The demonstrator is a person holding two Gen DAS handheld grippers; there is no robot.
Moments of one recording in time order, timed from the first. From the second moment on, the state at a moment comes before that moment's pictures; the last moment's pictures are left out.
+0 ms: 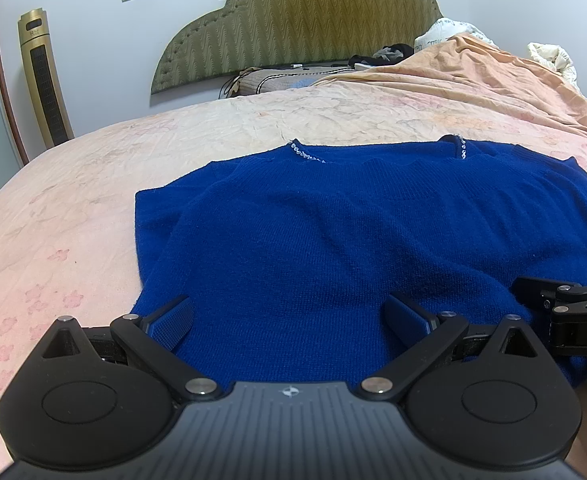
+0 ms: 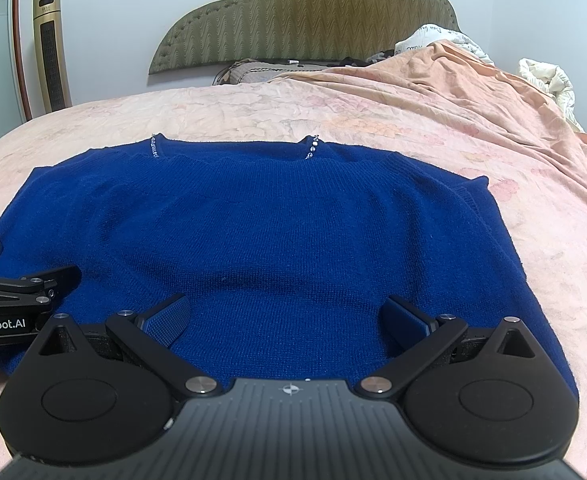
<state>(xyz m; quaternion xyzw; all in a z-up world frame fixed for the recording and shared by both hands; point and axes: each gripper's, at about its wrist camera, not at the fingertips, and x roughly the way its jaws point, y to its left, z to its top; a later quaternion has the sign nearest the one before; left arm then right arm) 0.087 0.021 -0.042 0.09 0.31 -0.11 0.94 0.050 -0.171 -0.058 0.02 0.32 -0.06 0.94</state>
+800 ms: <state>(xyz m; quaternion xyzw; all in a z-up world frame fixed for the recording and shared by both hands) 0.093 0.059 0.003 0.08 0.29 -0.11 0.95 0.043 -0.172 -0.048 0.03 0.30 -0.07 0.95</state>
